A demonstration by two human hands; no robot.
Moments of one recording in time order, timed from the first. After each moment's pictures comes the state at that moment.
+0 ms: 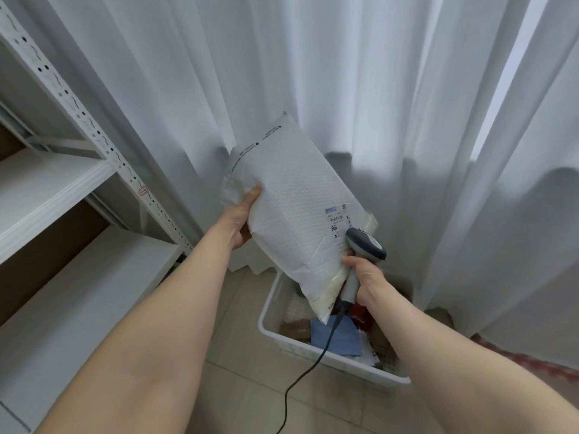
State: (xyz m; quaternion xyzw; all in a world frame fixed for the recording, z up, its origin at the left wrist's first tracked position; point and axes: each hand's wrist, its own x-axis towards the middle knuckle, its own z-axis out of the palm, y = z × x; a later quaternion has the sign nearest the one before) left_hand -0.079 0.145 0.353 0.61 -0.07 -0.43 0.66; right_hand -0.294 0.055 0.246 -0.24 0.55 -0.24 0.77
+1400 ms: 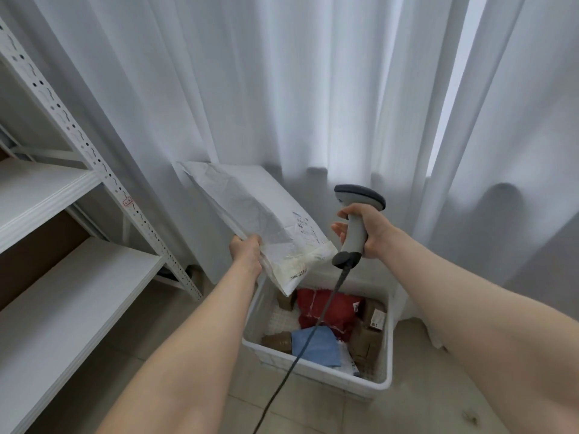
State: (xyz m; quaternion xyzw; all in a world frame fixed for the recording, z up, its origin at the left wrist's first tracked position) left_hand -0.164 0.133 0.320 0.71 0.04 -0.24 0.66; right_hand -0.343 0.005 0.368 -0.35 0.45 -0.17 0.81
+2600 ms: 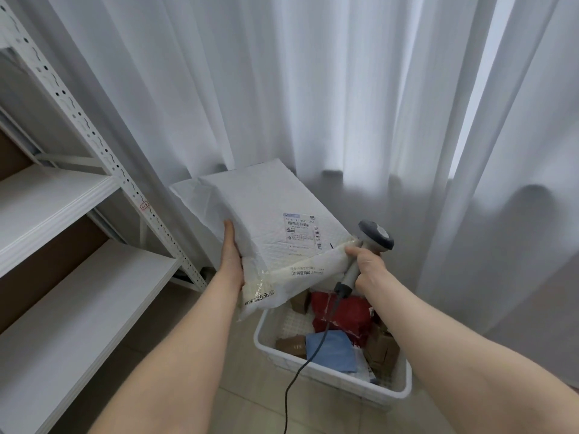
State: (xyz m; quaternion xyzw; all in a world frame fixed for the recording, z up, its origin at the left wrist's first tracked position) left_hand -0.128 0.178 0.334 0.56 0.02 -0.40 0.73; right_hand -0.304 0.039 0.296 -0.24 0.55 -0.29 0.75
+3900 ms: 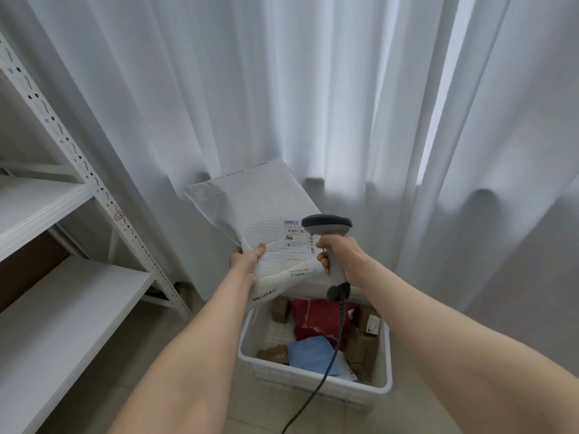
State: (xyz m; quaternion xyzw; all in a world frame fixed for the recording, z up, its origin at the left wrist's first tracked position) left_hand -0.118 0.157 0.289 0.62 0.00 -0.38 0.68; right_hand -0.309 0.088 0.365 -0.45 0.47 -0.19 0.73
